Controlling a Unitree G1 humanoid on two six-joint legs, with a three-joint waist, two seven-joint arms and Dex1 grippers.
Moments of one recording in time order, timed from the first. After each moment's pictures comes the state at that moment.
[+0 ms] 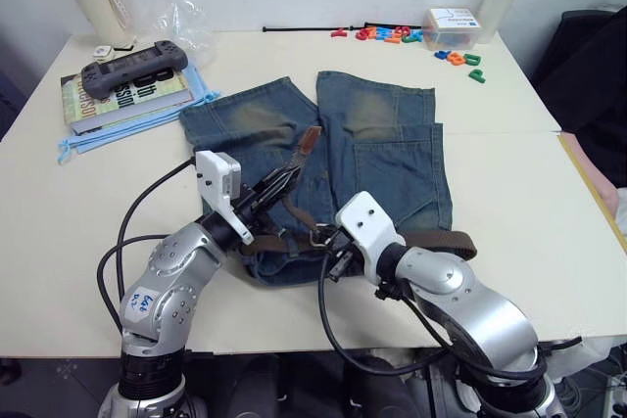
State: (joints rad) left arm -0.25 0.24 0.09 -0.47 -0.56 0.58 -0.39; right arm -0.37 -0.29 0.39 -0.77 0.13 1.24 0.33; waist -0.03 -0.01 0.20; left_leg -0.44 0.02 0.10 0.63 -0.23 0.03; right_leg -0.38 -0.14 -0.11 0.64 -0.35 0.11
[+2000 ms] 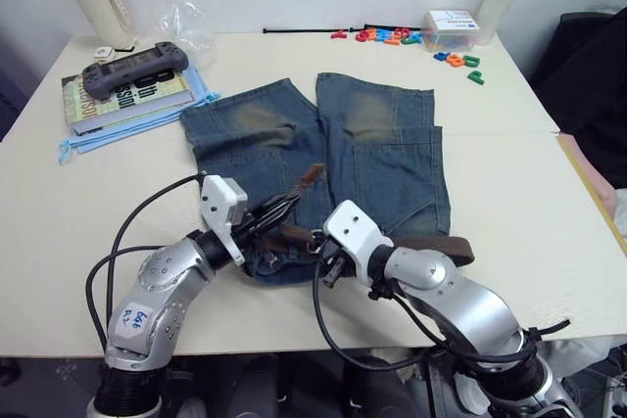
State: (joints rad) left arm -0.26 0.37 -0.02 -0.45 -0.49 0.52 -0.53; right arm -0.46 -0.38 0.50 -0.68 0.16 1.23 0.33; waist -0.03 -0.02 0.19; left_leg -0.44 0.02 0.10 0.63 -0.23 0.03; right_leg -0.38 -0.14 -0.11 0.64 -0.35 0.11
